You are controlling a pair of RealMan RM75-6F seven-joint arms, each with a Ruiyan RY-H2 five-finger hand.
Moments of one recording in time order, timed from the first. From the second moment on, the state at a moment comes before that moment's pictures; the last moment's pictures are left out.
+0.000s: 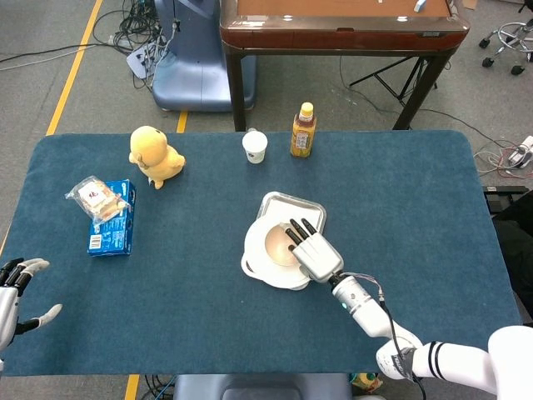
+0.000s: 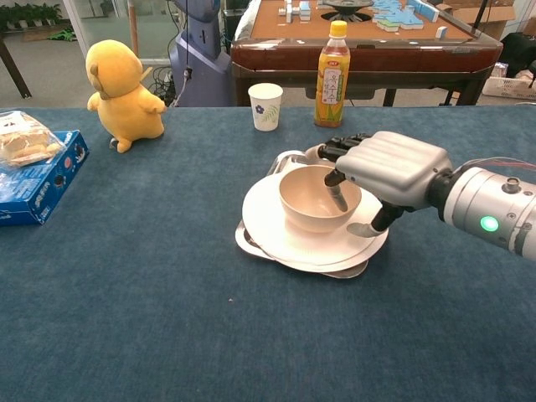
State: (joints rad) left arm -0.05 -1.10 -0.05 -1.62 1.52 1.58 0.05; right arm 0.70 -1.62 0.11 -1.42 -1.33 0.96 -0.67
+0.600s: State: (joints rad) left arm -0.04 -1.10 -0.06 -1.62 1.52 1.58 0.05; right arm 0.71 -1.63 0.09 -1.40 -1.32 0.97 -0.66
